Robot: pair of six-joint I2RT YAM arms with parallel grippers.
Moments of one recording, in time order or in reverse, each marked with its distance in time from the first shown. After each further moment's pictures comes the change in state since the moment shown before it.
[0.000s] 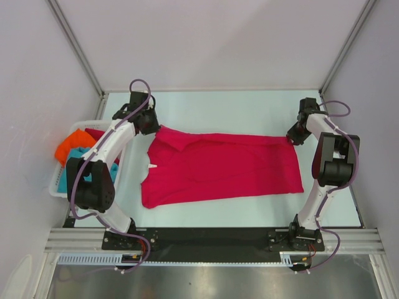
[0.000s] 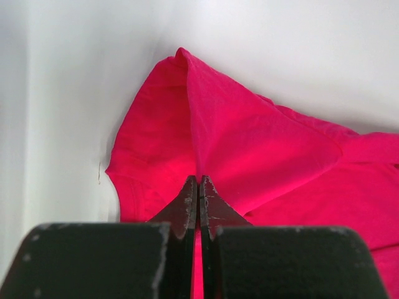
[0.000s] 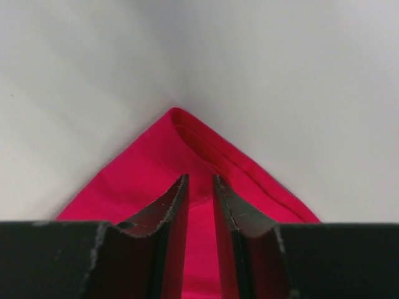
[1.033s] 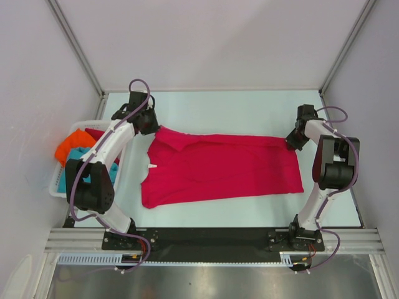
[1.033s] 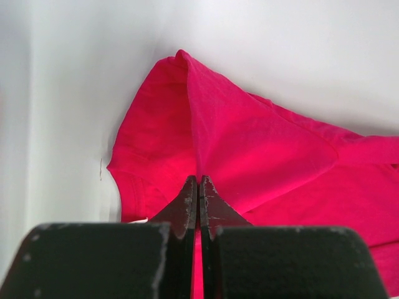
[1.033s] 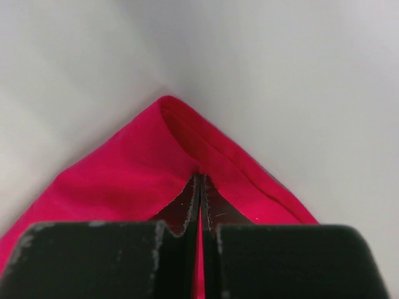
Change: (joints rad) left arm -0.002 -0.014 0.000 -0.013 0.000 0.000; right arm 0.011 -0.042 -0.130 0.077 -0.005 -0.023
